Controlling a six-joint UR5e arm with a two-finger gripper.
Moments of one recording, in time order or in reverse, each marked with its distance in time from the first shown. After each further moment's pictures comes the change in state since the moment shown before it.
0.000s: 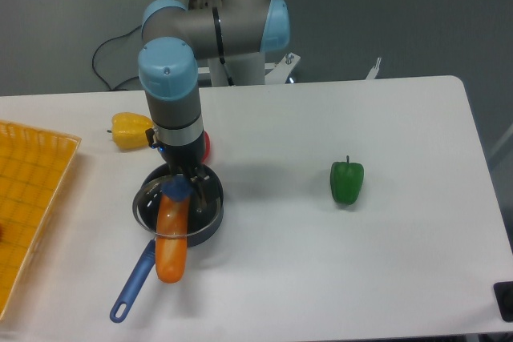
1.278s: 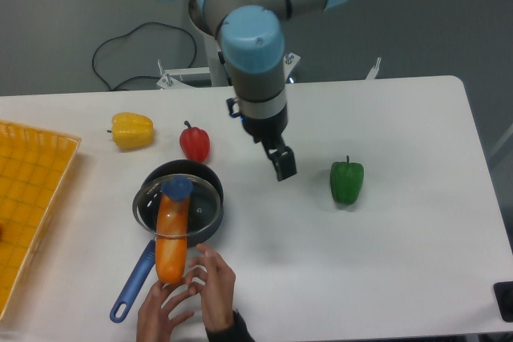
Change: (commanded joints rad) arm 0.270 0.095 0.003 -0.175 0.054 0.526
